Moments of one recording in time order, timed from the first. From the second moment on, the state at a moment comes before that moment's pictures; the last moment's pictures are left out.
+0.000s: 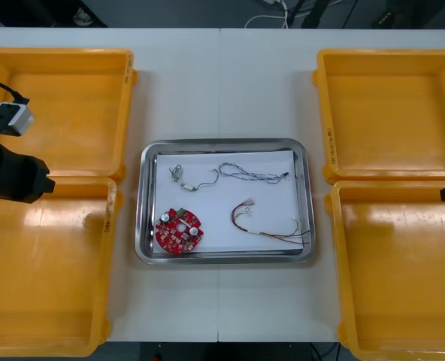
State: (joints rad) right arm -0.18 -0.80 -0.28 -2.02 -0.87 1.77 1.36; left arm -0.28 0.65 0.20 -2.18 0.73 1.91 -1.42
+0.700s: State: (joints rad) right arm -0.18 -0.80 -0.28 -2.02 -0.87 1.77 1.36; left arm -0.16 0.80 0.24 -2.15 0.86 1.86 -1.42
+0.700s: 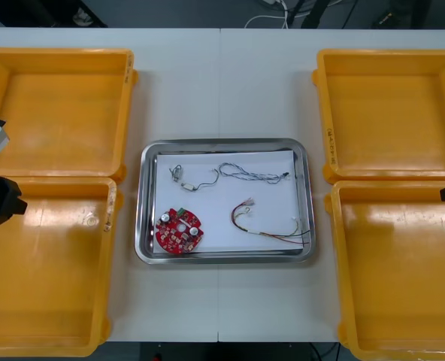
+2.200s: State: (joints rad) right arm -0.18 -0.80 -0.28 -2.02 -0.87 1.77 1.36; left arm -0.11 0.91 0.28 -2.03 0.96 1.74 -1.42
